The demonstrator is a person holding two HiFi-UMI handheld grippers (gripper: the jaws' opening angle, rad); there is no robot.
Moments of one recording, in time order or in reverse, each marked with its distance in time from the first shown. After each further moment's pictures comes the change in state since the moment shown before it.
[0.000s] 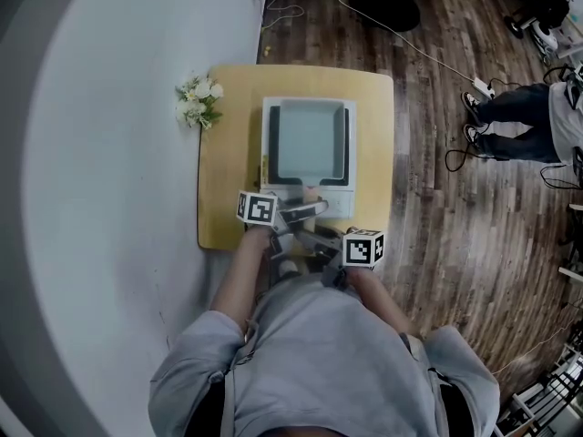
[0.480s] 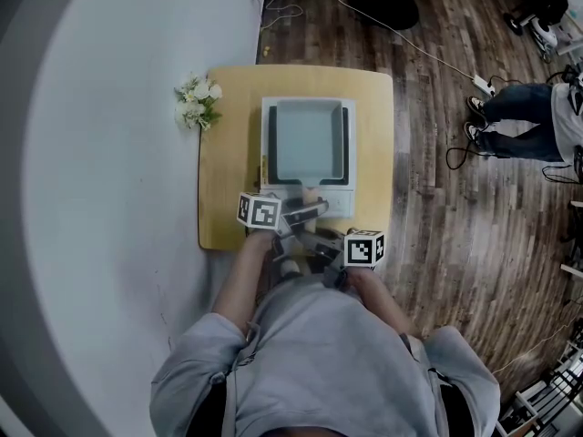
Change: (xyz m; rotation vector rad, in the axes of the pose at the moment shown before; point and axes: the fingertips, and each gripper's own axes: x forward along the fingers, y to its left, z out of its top) left arm 0.000 0.001 -0.004 0.087 0.026 0.090; right arm -0.001 -0.001 -0.004 0.024 -0.003 0.015
